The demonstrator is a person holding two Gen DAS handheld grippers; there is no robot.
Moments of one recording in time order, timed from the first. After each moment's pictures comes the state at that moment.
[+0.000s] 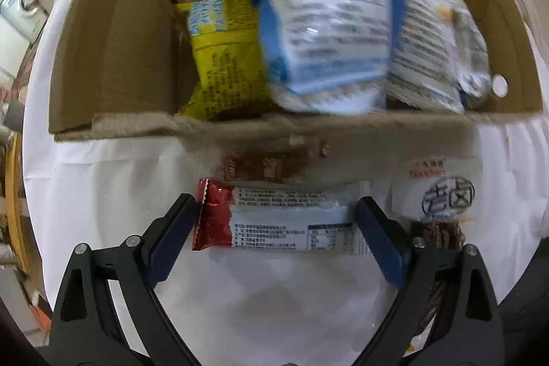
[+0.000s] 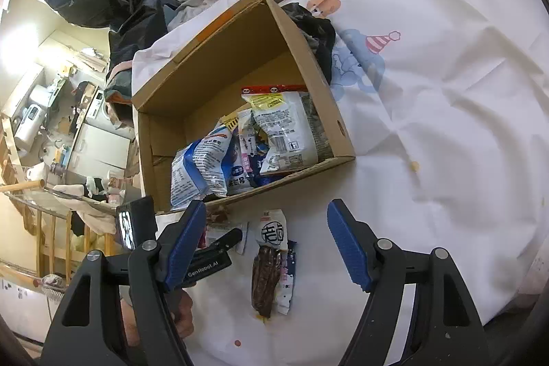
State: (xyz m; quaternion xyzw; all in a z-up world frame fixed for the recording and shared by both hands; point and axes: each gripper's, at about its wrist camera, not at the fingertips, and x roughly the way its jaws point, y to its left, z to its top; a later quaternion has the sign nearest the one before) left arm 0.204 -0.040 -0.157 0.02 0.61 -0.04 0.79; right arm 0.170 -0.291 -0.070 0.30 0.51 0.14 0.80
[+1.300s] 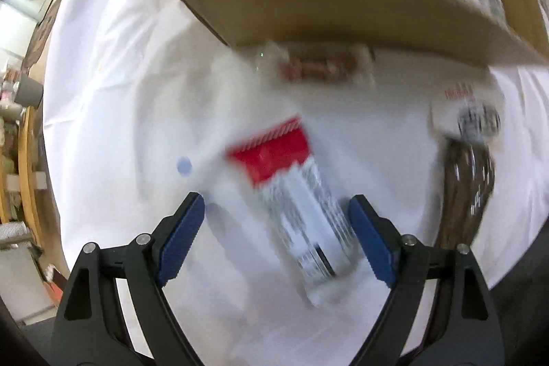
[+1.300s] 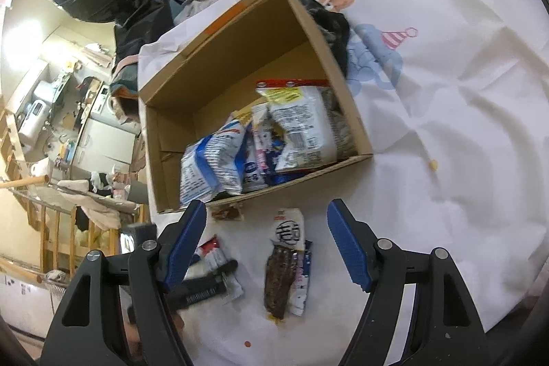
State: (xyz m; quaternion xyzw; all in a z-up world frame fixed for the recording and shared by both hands) left arm 0.121 -0.008 -0.156 0.04 0.67 -0.01 0.74; right arm 0.174 -0.273 -0.064 0.29 0.51 0.17 0.79
